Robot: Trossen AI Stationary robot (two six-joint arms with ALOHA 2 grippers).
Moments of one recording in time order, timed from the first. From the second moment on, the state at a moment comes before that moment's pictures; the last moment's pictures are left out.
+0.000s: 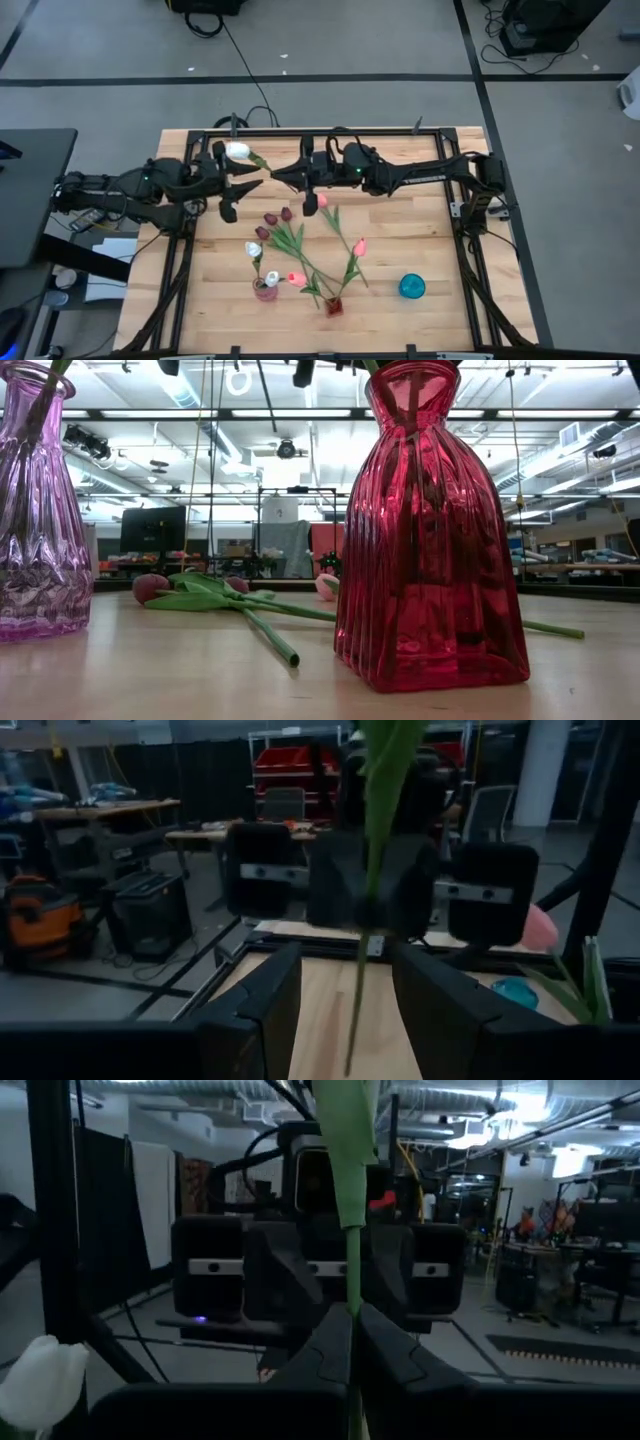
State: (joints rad) left arm -0.07 0.70 0.76 -0.03 -0.30 0.02; right arm -0.10 1.82 1.38 0.66 -0.17 -0.03
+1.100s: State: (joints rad) left arm -0.03 0.92 0.91 -0.09 -0.17 0.01; right arm -0.05 1.83 1.38 0.87 -0.09 -0.16
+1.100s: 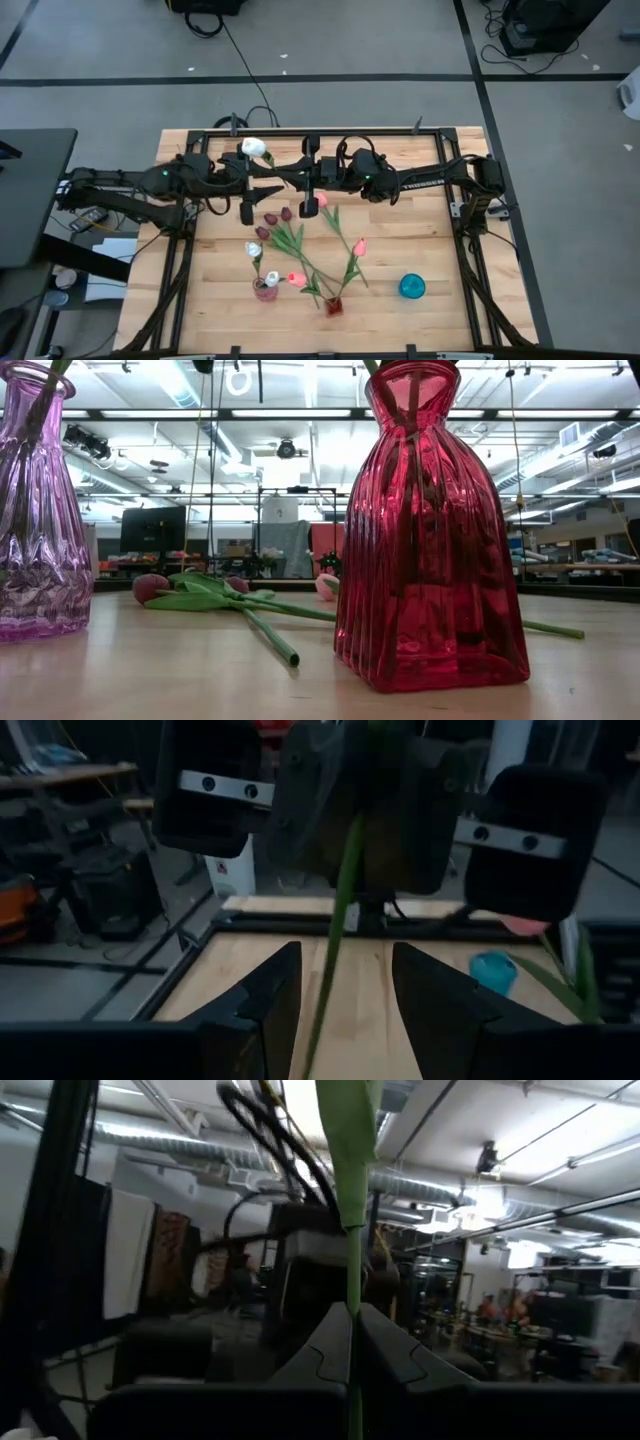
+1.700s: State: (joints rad) left arm -0.09 0.87 1.11 -0.37 -0.19 0.03; right arm -0.02 1.83 1.28 1.00 0.06 -0.24
